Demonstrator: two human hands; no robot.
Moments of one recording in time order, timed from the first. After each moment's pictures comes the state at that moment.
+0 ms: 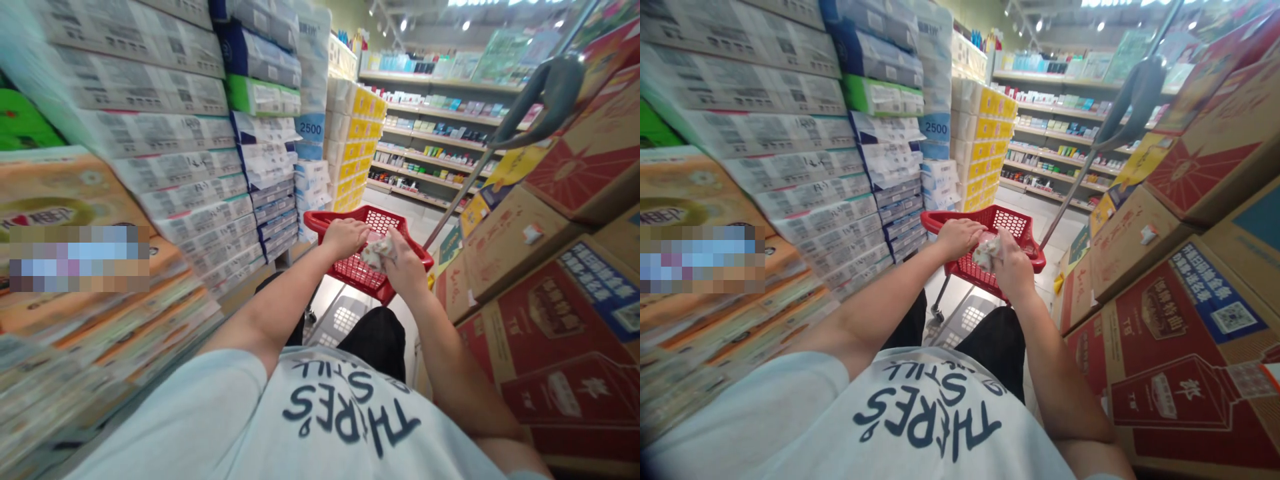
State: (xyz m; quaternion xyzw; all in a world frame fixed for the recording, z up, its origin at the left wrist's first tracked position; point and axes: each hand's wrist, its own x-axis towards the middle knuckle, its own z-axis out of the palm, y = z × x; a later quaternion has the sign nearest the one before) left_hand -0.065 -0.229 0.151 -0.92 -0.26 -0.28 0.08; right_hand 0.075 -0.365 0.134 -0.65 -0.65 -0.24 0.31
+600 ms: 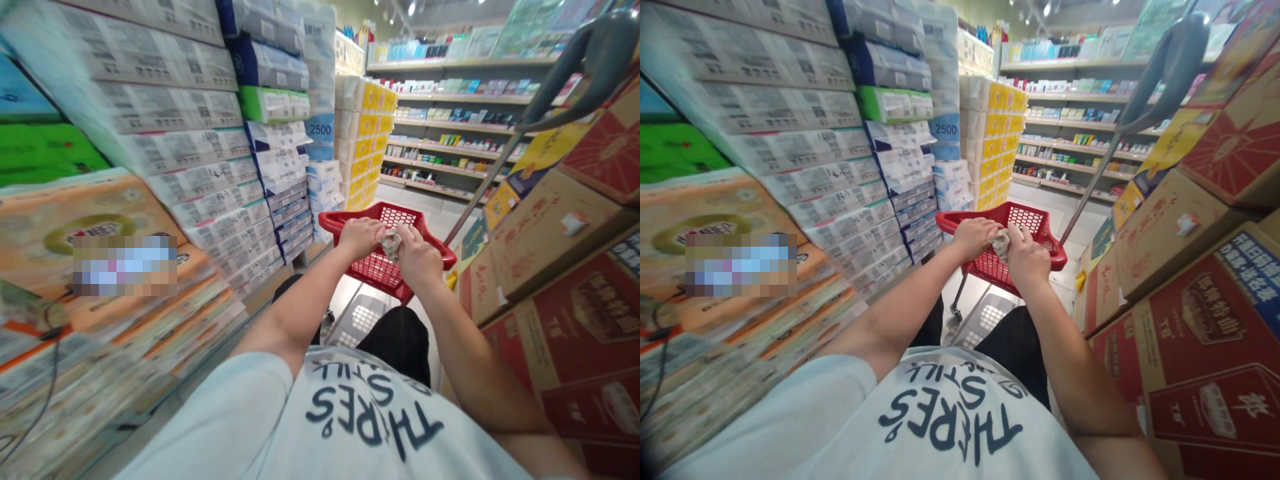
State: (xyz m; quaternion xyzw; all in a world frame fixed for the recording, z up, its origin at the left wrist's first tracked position) left_hand -0.063 -0.226 0.146 -0.92 -0.27 -0.28 0.09; right_hand 0.055 -0.357 0.154 -0.77 -0.57 -0.23 0.16
